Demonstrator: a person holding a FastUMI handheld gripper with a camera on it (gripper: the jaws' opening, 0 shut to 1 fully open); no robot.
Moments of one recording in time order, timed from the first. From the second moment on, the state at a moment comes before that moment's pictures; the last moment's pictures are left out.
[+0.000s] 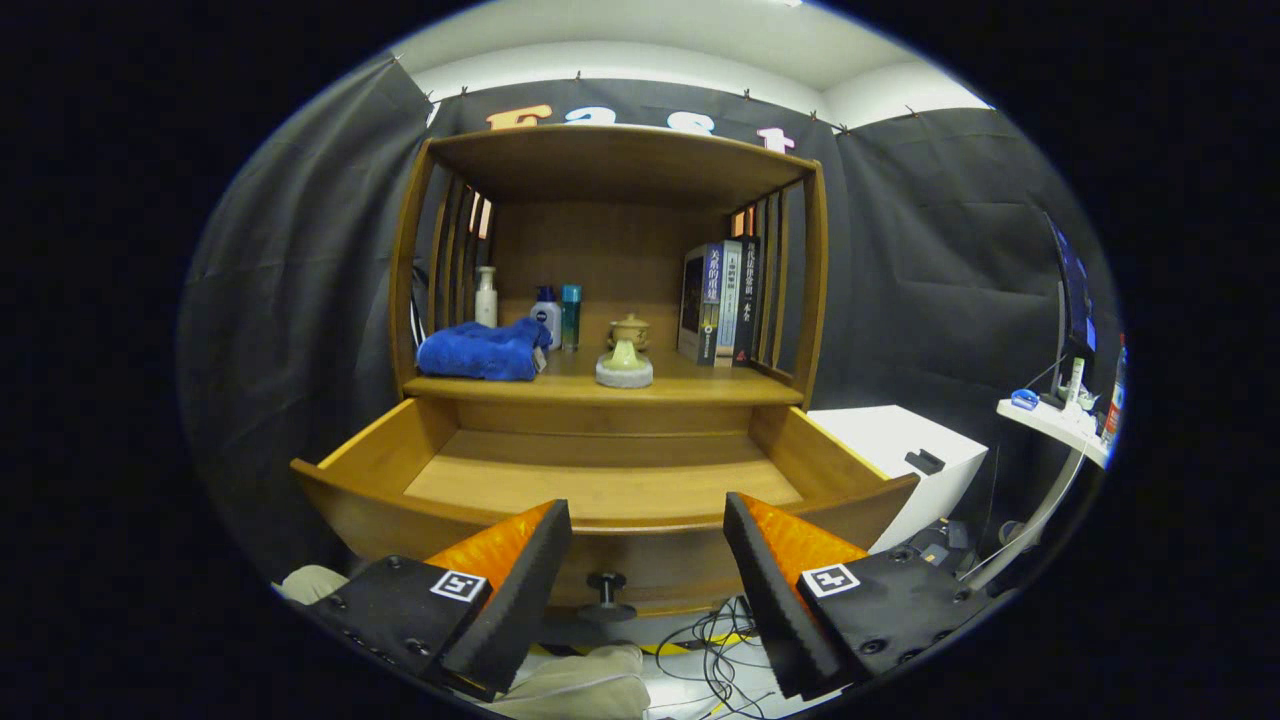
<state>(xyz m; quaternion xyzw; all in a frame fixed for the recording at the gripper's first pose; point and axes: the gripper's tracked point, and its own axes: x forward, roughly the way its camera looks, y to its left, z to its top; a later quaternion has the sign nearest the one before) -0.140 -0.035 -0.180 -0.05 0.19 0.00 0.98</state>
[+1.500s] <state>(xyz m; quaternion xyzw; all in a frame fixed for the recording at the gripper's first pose) -0.046 -0.018 -0.220 -0.02 0.23 0.00 0.97</state>
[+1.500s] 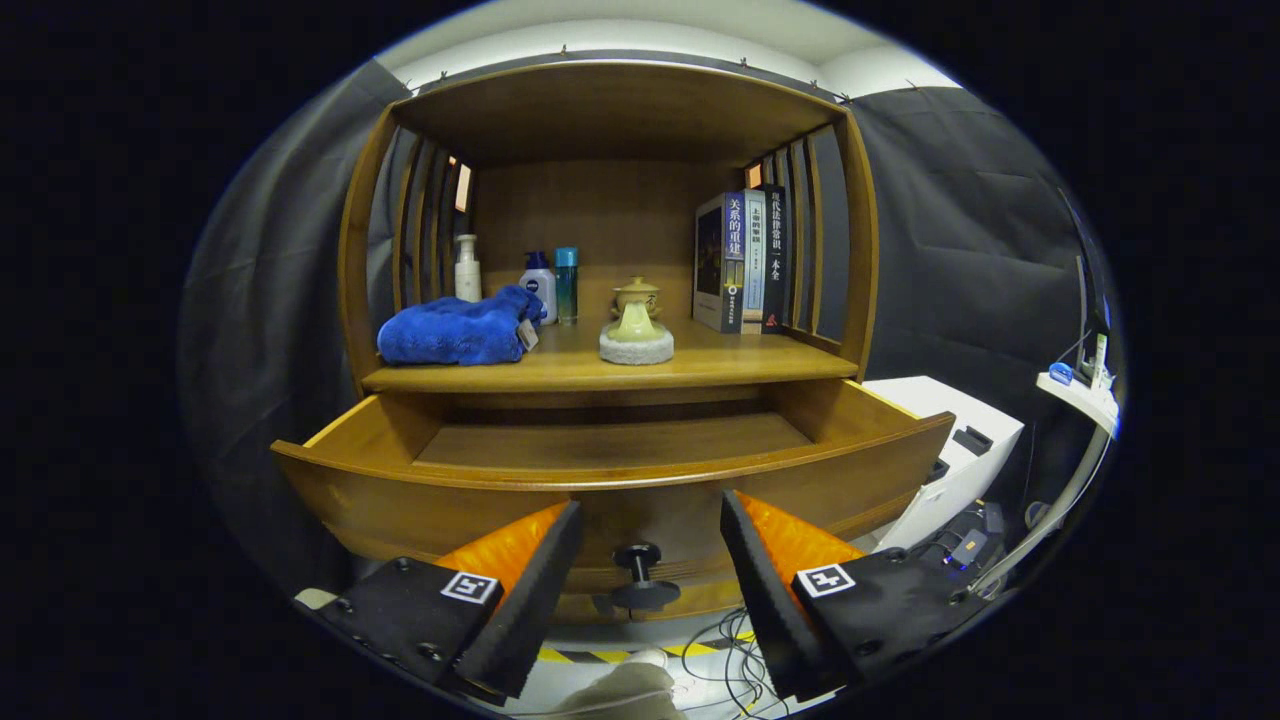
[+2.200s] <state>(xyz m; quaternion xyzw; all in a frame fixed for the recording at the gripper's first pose) 0.016 -0.008 -0.229 -0.03 0.23 0.01 0.97</state>
